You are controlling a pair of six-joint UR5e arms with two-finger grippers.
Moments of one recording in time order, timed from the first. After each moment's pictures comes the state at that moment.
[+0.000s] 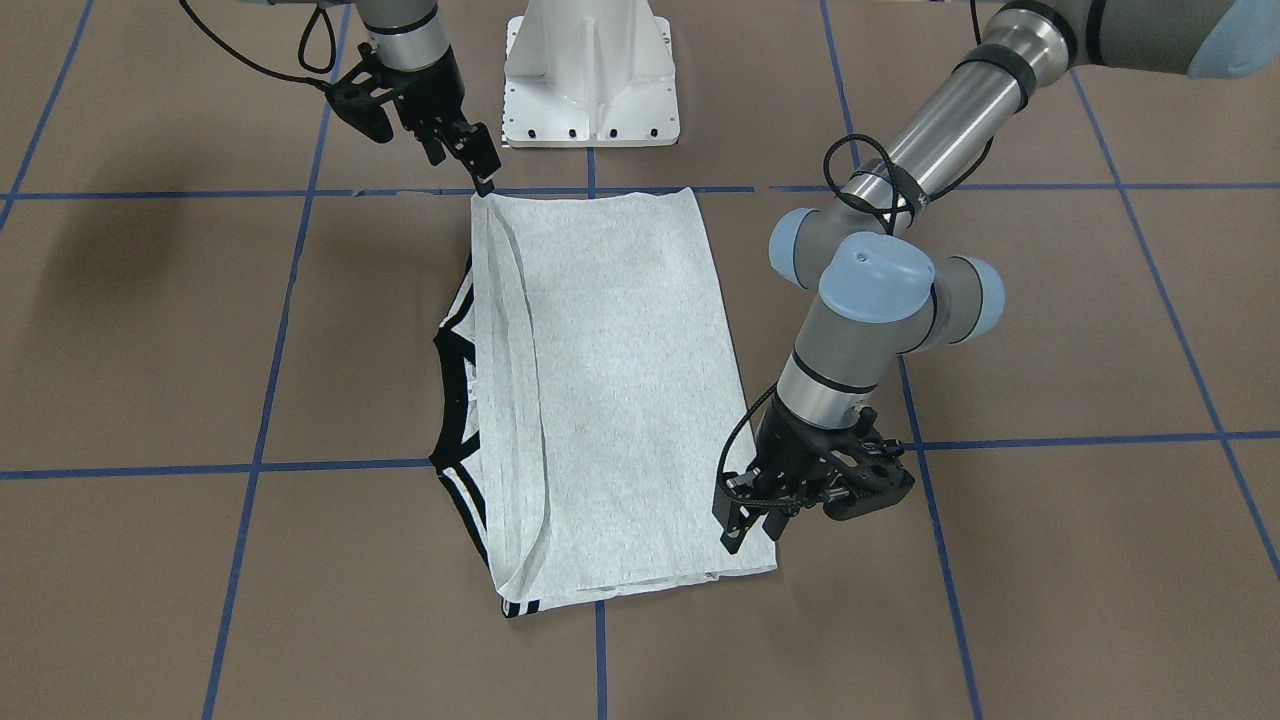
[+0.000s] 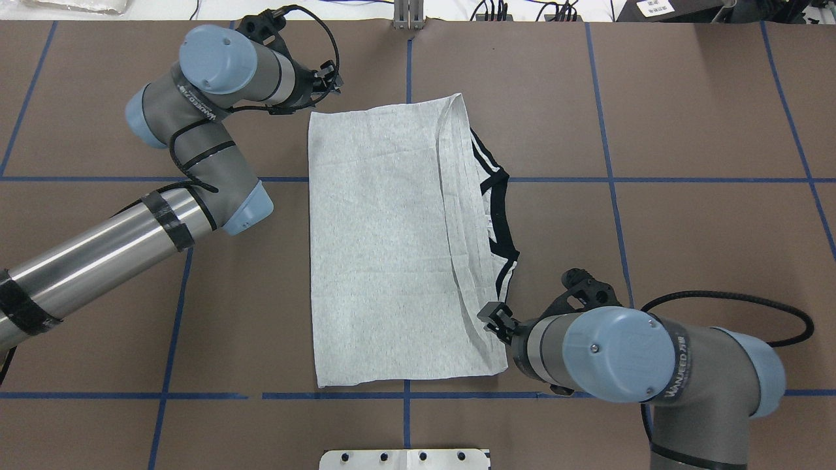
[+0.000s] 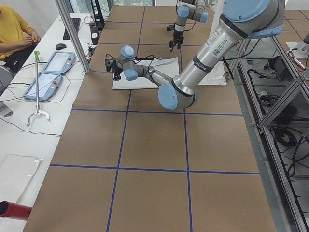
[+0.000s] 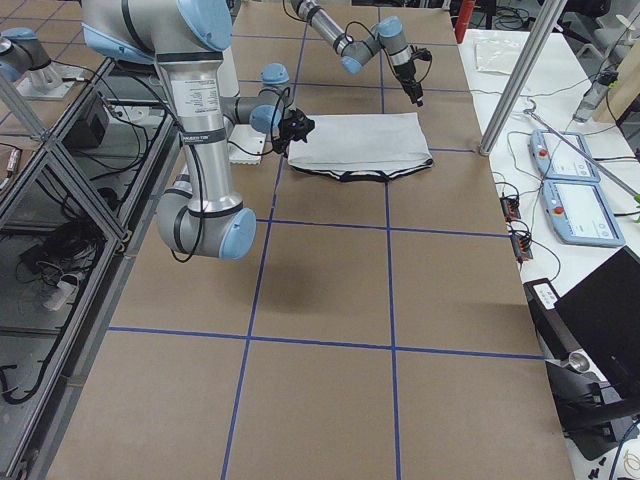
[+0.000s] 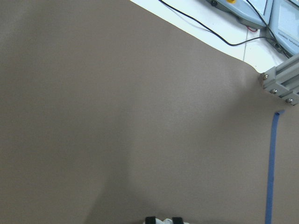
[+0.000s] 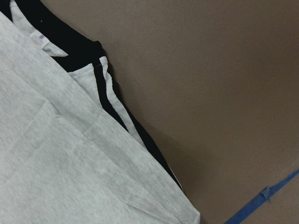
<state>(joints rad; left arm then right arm) -0.79 -2.34 -1.17 -2.33 -1.76 -1.52 0.23 -1.27 2.11 -1.55 1.60 2.20</state>
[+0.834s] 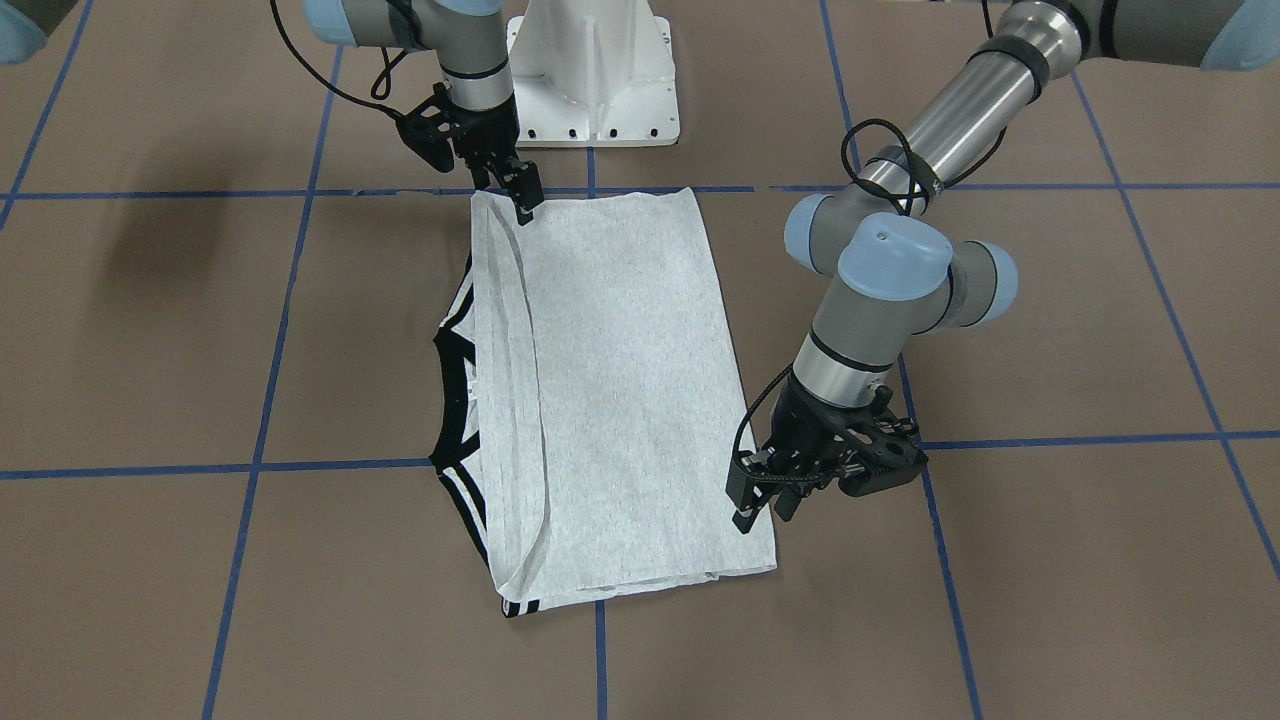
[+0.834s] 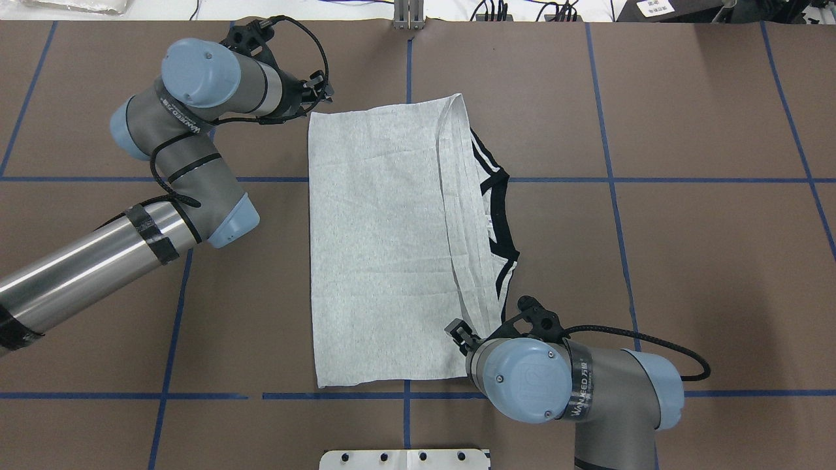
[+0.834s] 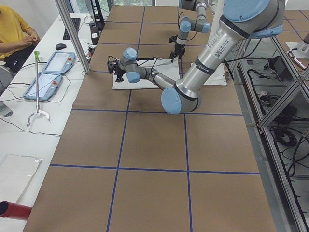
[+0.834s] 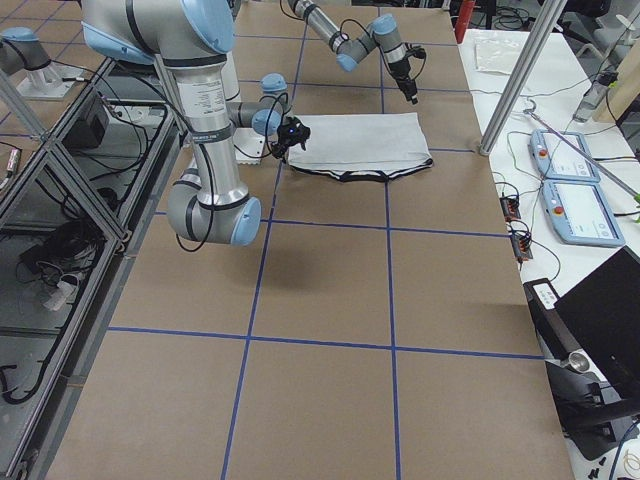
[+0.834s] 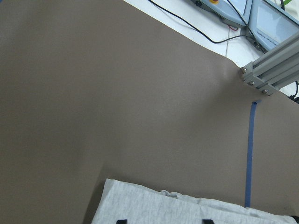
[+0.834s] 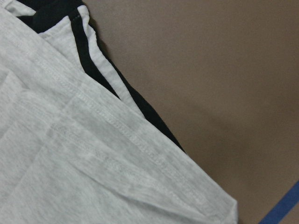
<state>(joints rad) -0.79 -2.29 -1.22 -2.34 -1.76 -1.52 0.18 -1.15 1.93 -1.55 1.53 2.30</state>
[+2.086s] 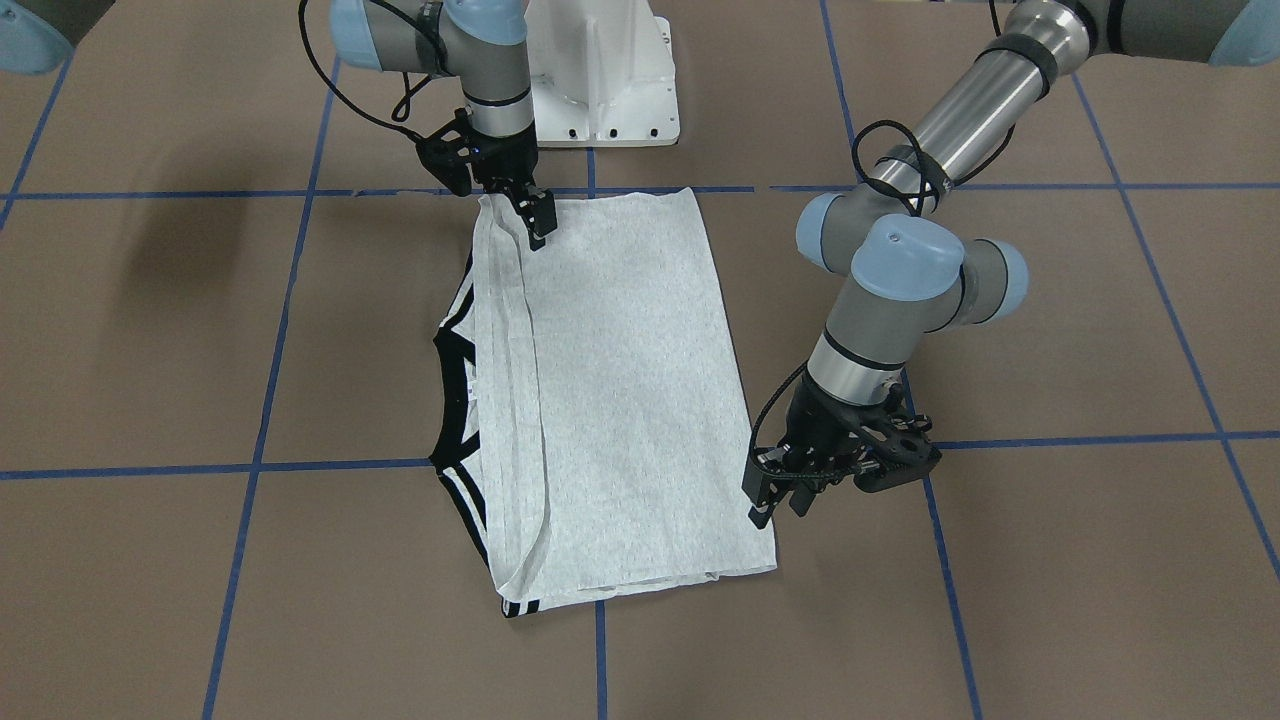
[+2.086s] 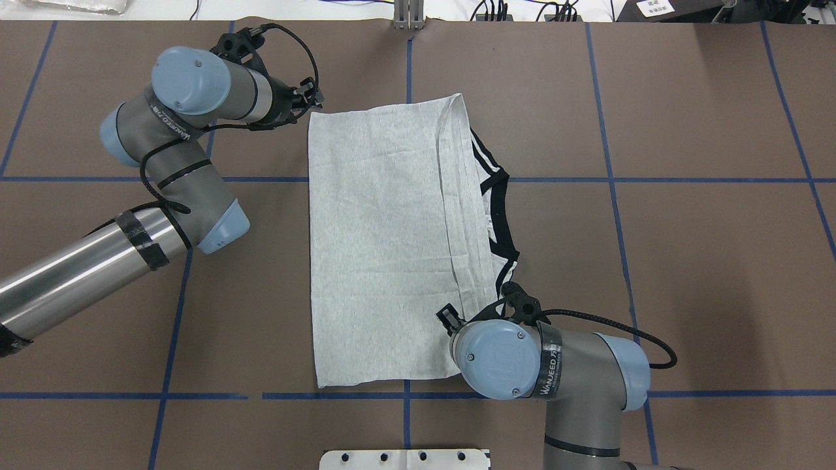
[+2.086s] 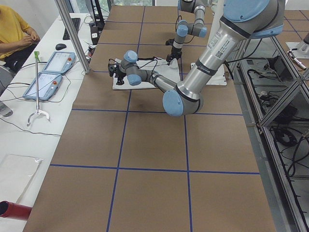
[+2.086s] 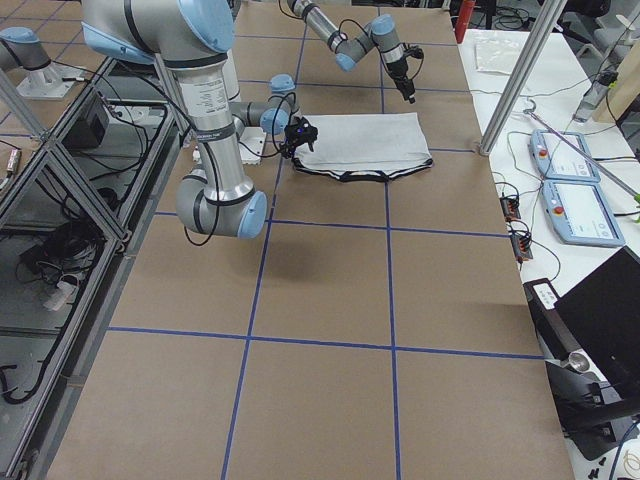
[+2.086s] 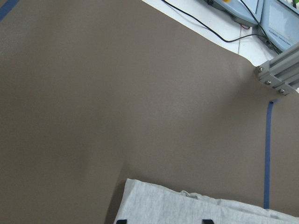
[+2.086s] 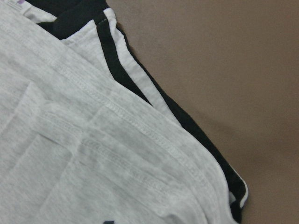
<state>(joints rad) -0.79 -2.26 -1.24 -2.34 -1.76 -1.52 0.21 -1.09 1.85 -1.54 1.53 2.31</state>
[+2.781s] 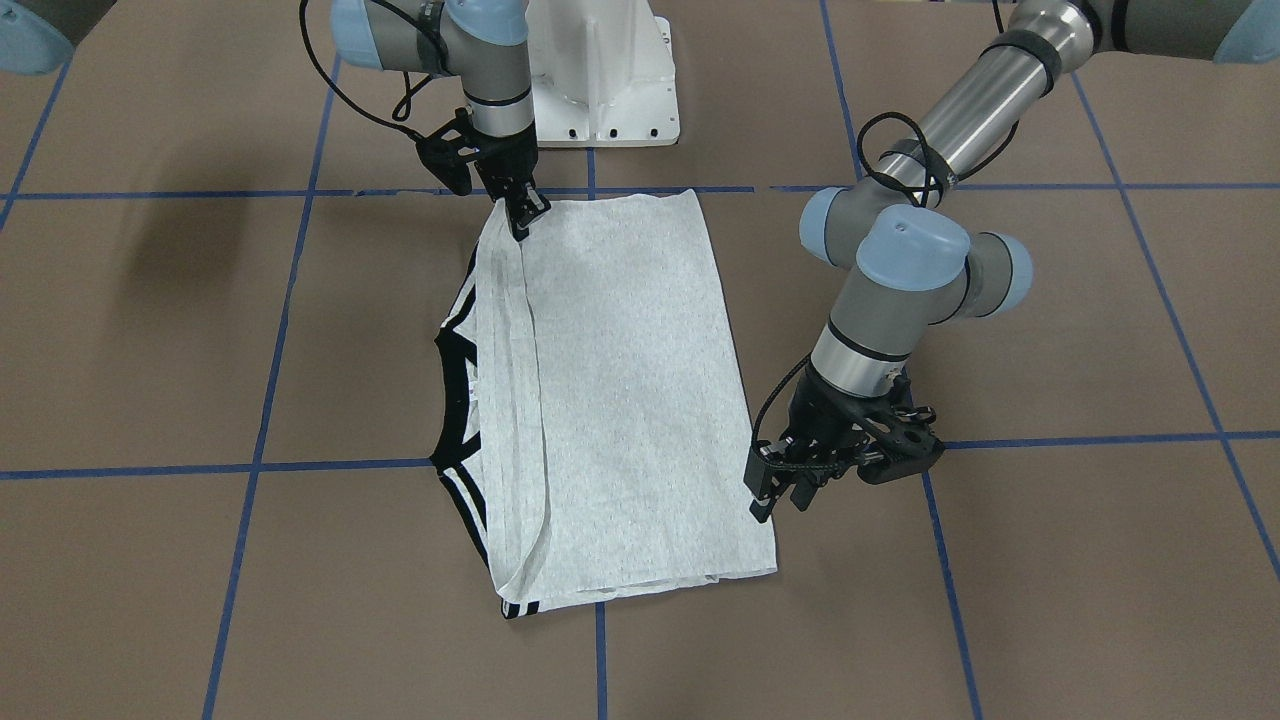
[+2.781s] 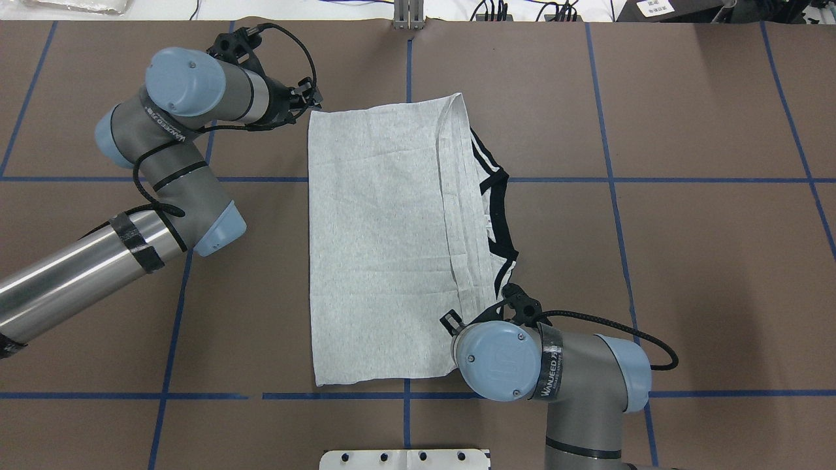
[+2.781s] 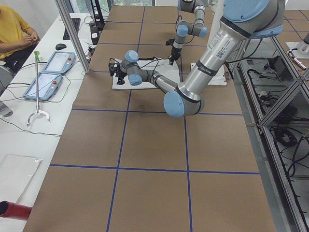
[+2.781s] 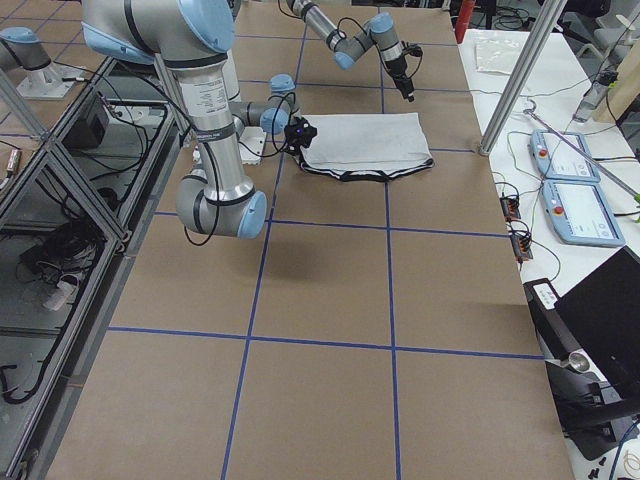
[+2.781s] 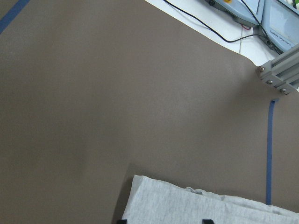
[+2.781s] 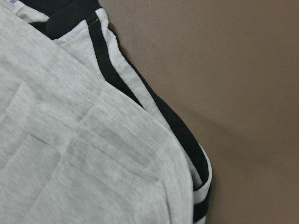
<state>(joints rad) -0.79 -2.24 -1.27 -2.33 -1.76 -1.52 0.20 -1.10 1.85 -1.55 1.53 2.31</state>
